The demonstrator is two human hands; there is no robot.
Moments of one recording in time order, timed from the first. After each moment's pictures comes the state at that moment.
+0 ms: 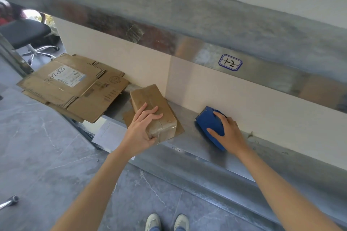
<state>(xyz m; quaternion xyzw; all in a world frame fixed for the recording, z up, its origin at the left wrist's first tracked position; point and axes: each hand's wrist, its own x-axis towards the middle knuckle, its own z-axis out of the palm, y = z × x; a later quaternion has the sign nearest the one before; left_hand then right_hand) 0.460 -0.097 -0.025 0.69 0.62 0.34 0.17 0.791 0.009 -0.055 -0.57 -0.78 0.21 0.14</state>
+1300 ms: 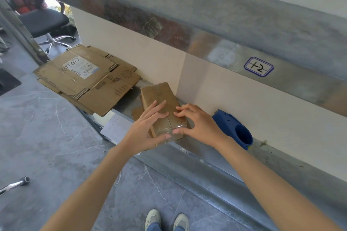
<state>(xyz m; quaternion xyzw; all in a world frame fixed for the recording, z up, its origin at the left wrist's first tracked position) 0.445 -0.097 -0.029 0.71 0.58 0.34 0.19 0.662 0.005 0.001 -0.31 -0.90 0.26 0.17</state>
